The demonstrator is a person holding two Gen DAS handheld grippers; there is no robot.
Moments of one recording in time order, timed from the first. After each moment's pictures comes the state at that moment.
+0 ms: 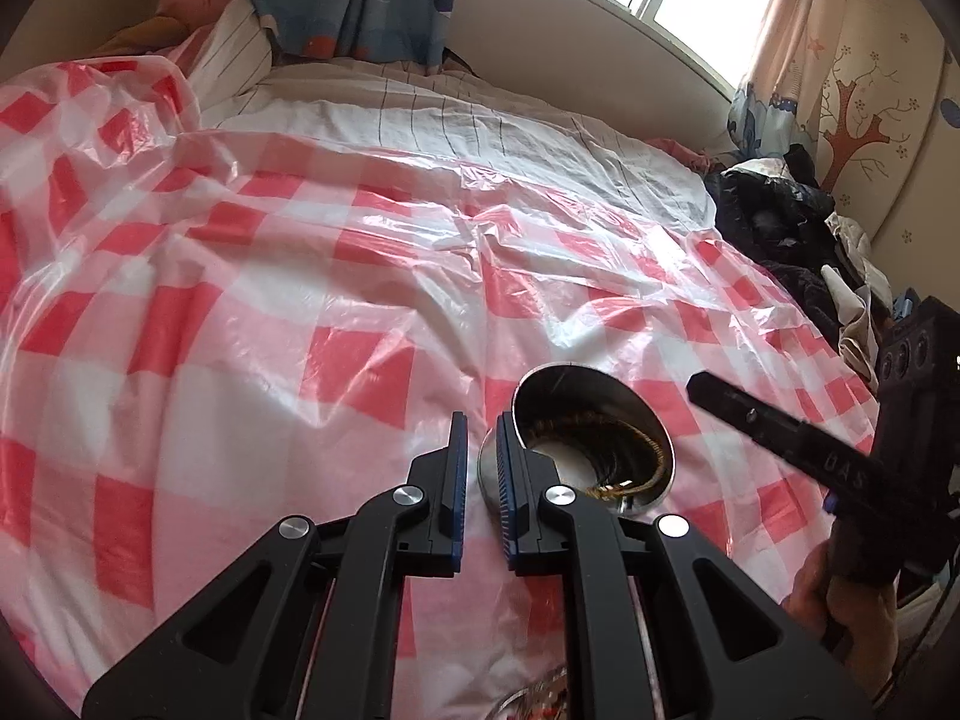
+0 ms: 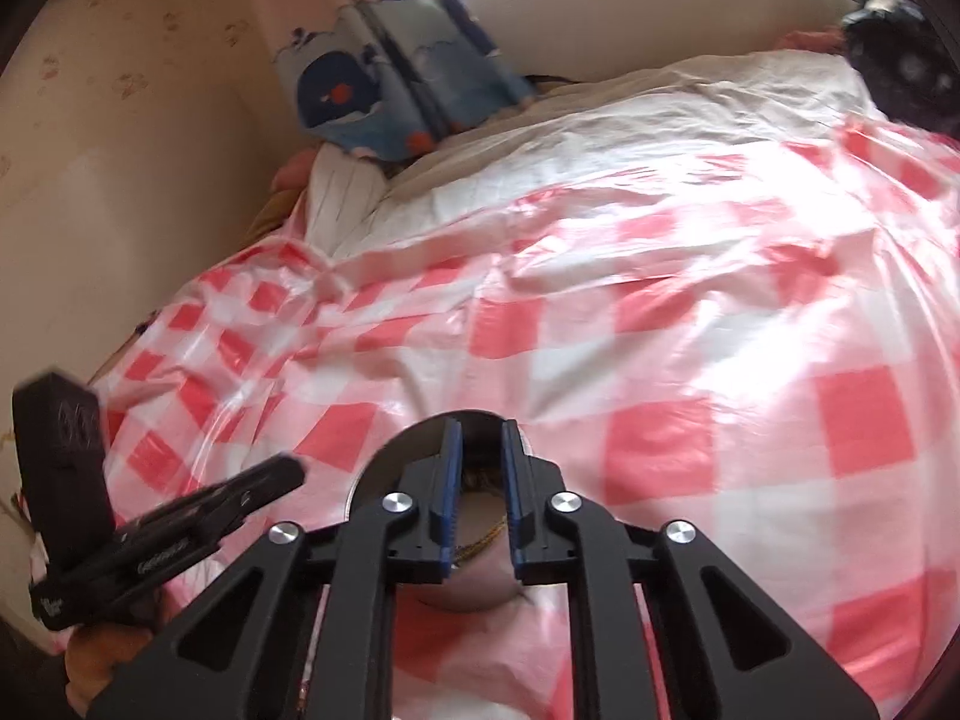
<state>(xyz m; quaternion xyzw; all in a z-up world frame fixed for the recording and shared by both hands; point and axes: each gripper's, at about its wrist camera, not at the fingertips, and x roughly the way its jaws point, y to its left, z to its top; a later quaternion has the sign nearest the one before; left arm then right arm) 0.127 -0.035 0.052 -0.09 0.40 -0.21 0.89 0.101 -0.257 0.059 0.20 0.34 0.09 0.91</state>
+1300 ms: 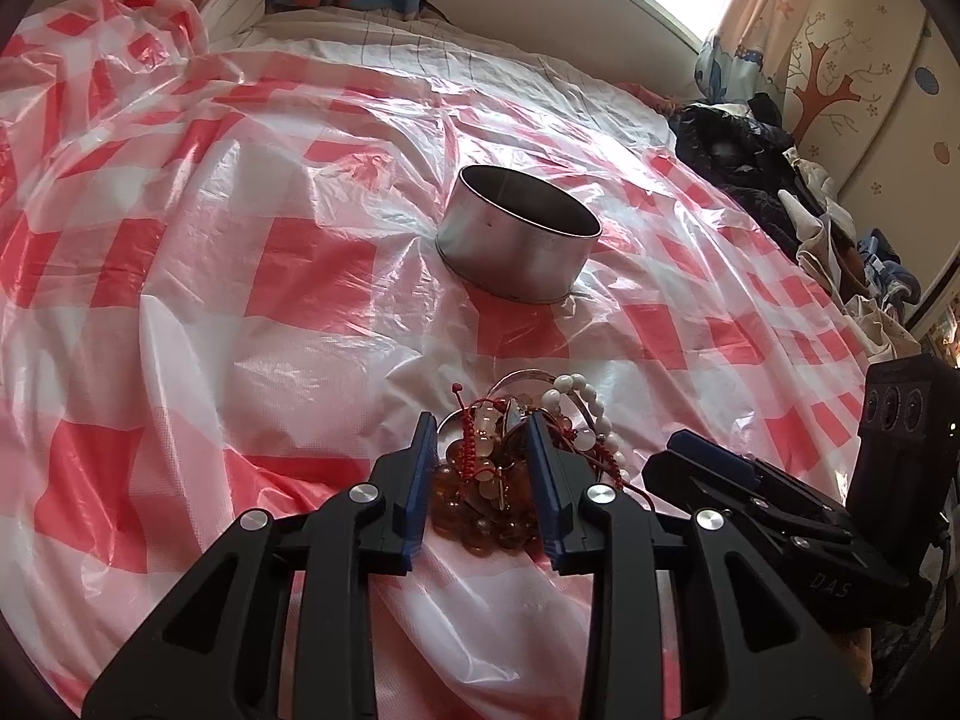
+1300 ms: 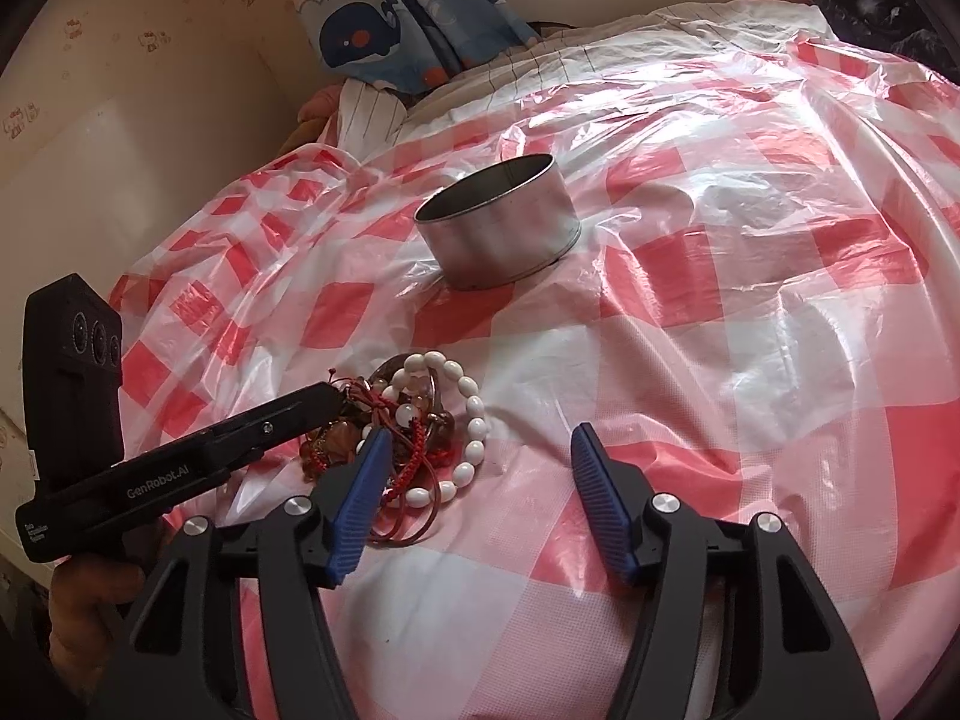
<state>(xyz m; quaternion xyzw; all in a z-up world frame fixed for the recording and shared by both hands) 0.014 -0.022 0.016 -0.08 0.44 -0.25 0.86 -0.041 -0.213 0.005 0.19 0.39 0.11 0.89</state>
